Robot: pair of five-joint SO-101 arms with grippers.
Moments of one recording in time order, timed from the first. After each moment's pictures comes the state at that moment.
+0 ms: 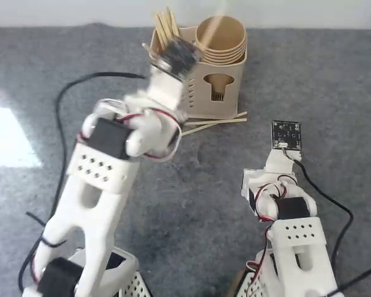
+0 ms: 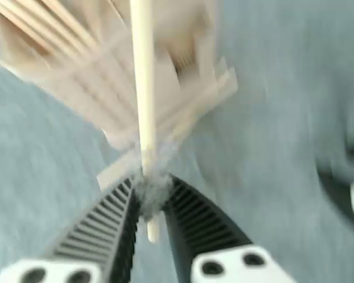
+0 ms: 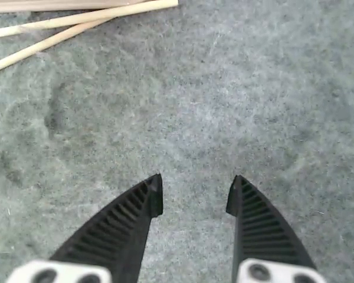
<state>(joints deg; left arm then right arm) 16.9 -23.3 8.8 78.0 -4.4 -9.4 -57.6 73.0 48.4 -10.4</state>
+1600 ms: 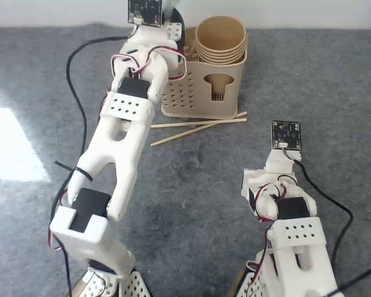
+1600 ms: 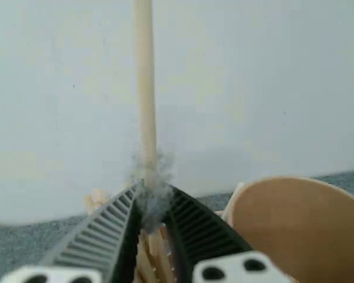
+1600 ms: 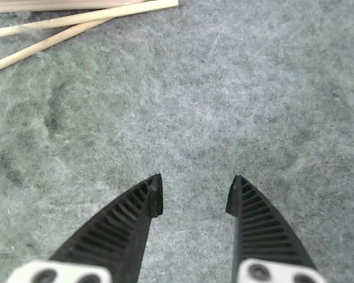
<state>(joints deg) 7.6 11.2 -1.5 15.3 8.0 -9.4 -57.6 73.0 48.4 -10.4</state>
